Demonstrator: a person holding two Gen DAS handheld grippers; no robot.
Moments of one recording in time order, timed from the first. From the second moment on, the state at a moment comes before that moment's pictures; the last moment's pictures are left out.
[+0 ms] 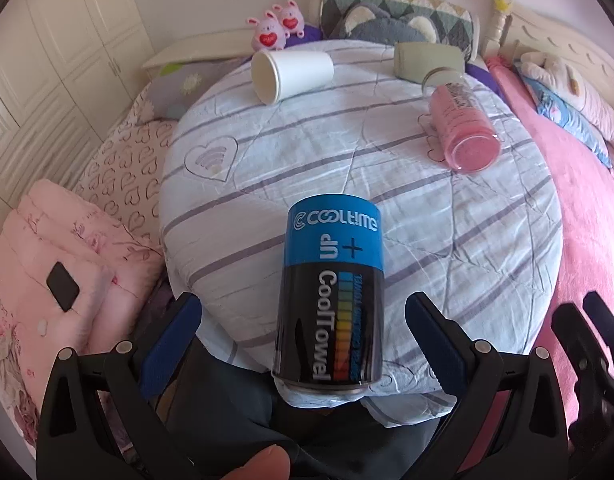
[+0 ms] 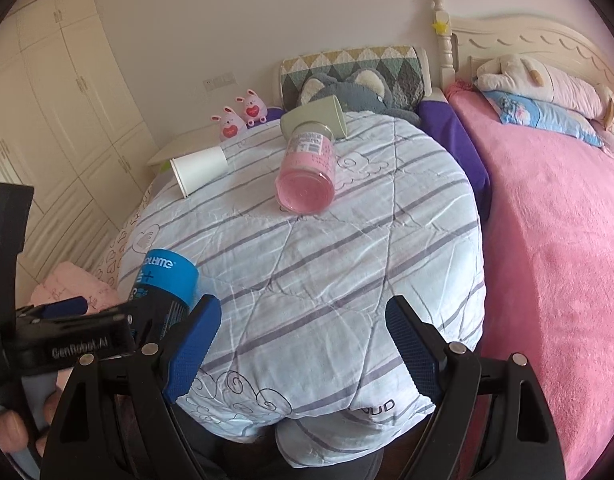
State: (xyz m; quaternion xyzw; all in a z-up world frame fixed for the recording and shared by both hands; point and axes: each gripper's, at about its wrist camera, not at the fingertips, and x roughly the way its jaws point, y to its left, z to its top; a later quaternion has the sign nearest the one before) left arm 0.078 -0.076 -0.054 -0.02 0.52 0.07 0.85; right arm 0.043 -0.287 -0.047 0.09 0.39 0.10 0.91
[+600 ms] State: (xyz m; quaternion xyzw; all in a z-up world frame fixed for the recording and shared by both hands) left arm 0.128 -0.065 -0.092 -0.07 0.58 0.04 0.81; right arm 0.070 -0.286 -0.058 0.09 0.42 0.08 0.90
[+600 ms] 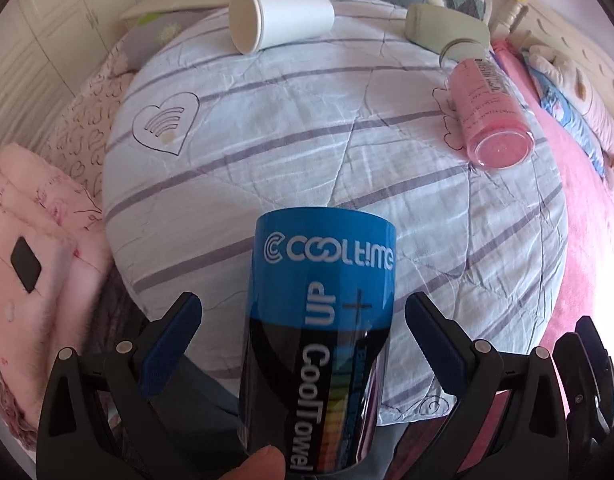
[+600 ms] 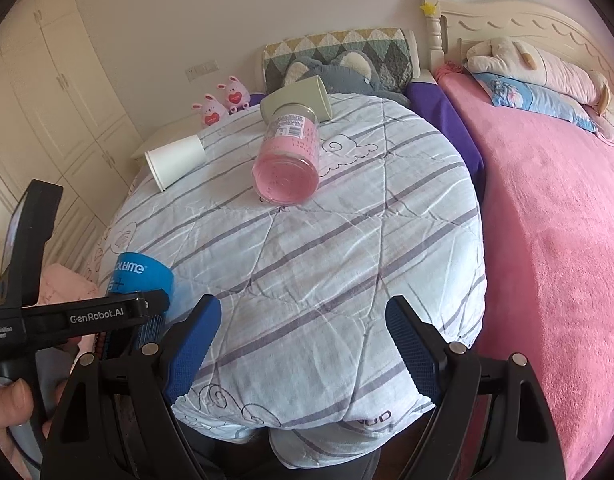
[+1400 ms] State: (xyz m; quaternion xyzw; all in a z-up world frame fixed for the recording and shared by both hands) left arm 0.136 -0.062 -0.073 -0.05 0.54 -0.01 0.84; right arm 0.083 -0.271 -0.057 0.08 0.43 0.06 0.90
